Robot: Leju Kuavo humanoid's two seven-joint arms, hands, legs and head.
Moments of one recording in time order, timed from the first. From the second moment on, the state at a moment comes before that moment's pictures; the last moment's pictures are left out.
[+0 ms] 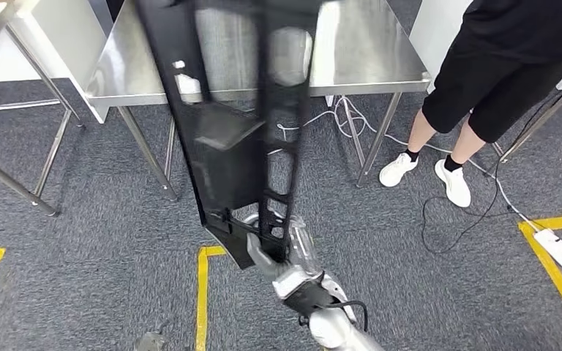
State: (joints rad) left arm -0.12 -0.06 -0.19 -0.35 -0.06 0.29 -0.70; right arm -0.23 0.05 0.68 -1.40 0.25 -0.34 -0.51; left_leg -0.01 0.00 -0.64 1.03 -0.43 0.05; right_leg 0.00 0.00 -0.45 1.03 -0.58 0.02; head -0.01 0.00
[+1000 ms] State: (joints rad) left arm -0.17 -0.08 -0.22 -0.31 -0.08 0.23 -0.70; right arm -0.62 0.19 0.71 -0.98 1.19 -0.53 0.05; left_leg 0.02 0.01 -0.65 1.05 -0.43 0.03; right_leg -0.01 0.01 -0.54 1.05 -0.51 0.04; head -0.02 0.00
